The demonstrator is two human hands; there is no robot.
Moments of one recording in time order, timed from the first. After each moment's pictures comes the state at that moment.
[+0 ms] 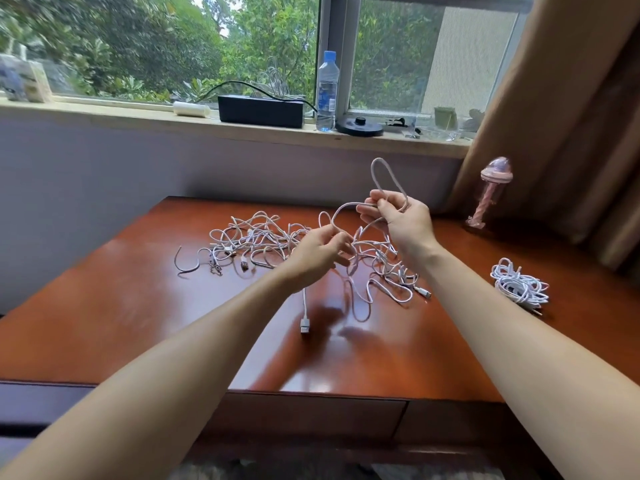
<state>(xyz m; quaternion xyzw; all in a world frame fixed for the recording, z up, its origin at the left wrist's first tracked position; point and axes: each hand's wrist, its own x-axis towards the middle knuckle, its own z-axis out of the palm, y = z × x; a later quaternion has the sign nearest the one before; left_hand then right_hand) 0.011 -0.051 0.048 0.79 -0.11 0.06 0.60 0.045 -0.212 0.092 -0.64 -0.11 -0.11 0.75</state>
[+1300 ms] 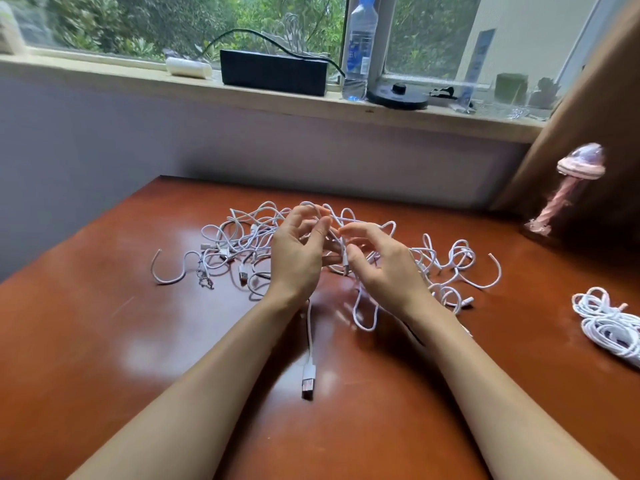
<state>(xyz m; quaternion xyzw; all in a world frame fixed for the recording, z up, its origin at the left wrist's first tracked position) 0.075 -0.014 0.012 0.60 -0.04 0.25 0.76 0.094 -0.163 0.017 -0.83 -0.32 -0.18 0.43</state>
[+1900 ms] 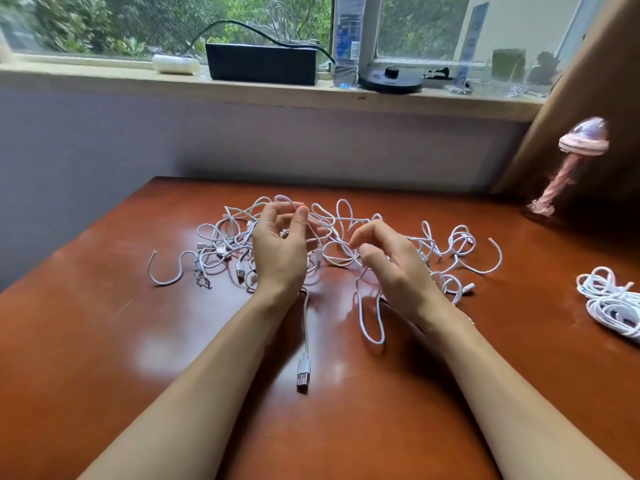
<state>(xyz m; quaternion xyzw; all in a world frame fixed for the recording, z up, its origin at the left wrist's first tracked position) 0.071 -0.008 0.012 0.60 0.01 0.32 0.74 0.074 -0.174 0.021 -0.80 -0.30 -0.12 0.51</state>
